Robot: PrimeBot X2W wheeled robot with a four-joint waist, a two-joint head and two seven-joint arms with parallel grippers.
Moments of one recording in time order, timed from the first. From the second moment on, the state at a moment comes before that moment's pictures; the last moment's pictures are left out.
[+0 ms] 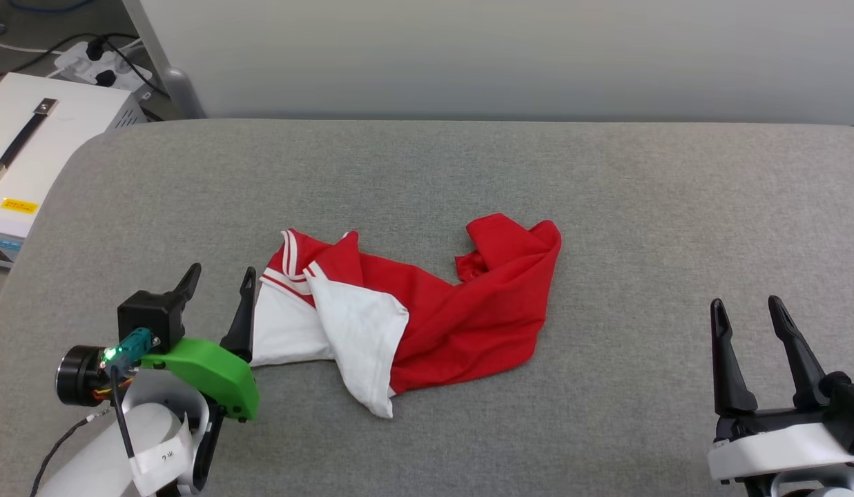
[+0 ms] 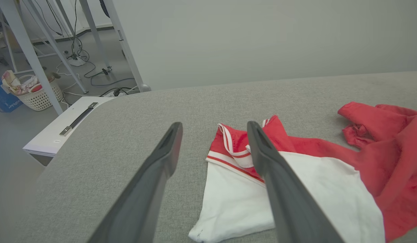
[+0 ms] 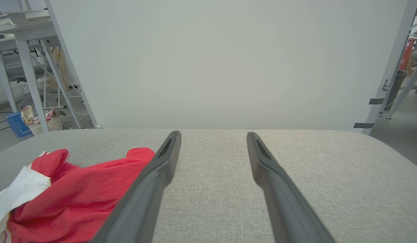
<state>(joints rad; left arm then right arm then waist) -0.39 0.65 -0.75 0.21 -0.83 0.31 -0.26 0.08 -0.08 -0.05 -0.08 0.17 0.13 -0.26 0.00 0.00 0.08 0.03</state>
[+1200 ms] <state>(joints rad) -0.53 0.66 -1.01 0.13 -0.77 0.08 0.35 0.03 -0.08 -0.06 -0.10 0.17 0.13 -0.26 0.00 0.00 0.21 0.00</state>
